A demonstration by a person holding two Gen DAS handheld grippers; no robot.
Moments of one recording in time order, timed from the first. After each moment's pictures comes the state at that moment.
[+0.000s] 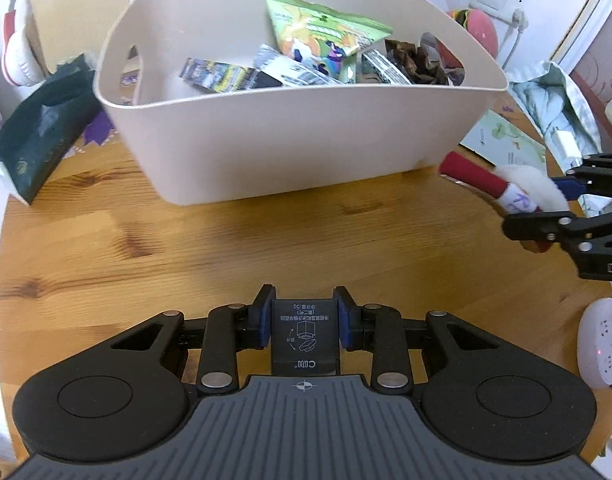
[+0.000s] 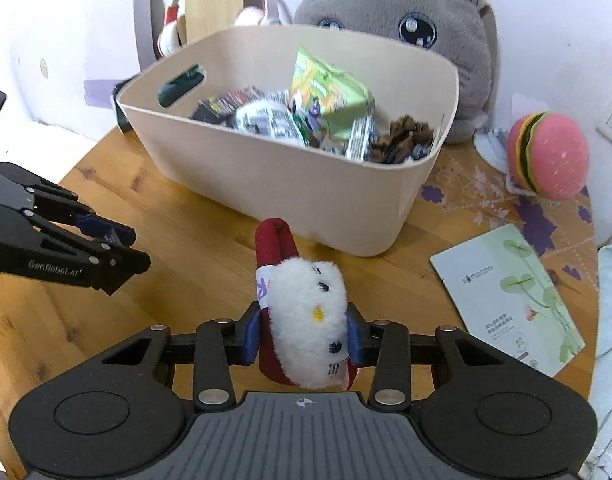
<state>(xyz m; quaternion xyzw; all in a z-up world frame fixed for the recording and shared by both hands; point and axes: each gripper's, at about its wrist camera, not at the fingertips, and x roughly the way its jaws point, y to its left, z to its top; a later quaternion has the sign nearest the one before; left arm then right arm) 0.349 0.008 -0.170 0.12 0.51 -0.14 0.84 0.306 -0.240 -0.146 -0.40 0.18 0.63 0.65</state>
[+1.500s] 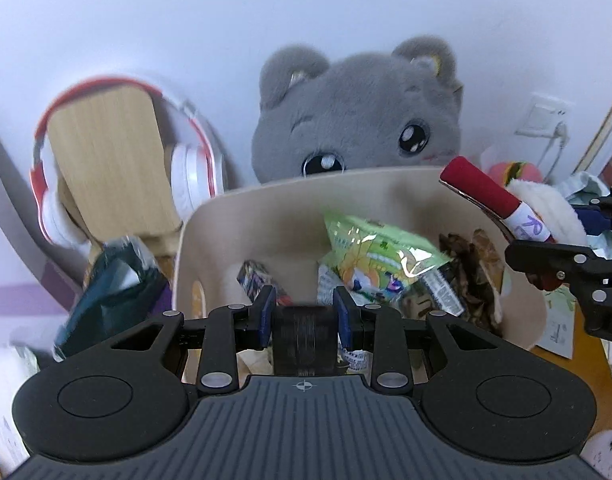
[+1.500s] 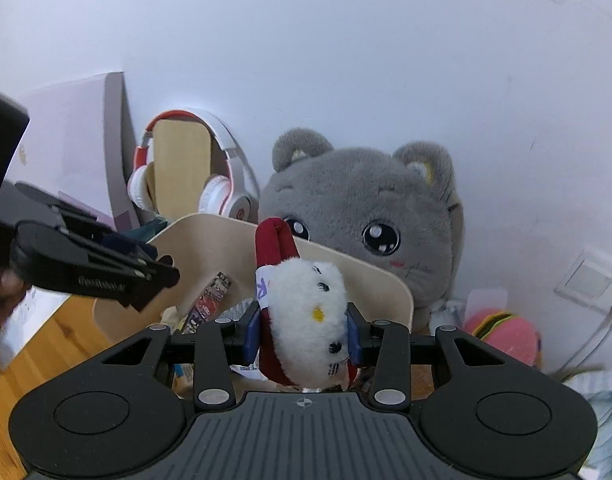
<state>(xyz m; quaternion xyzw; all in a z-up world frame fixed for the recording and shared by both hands) 0.475 -0.025 -0.065 0.13 0.43 -0.10 0.89 0.263 -0.162 -0.026 -0.32 0.06 0.65 0.69</state>
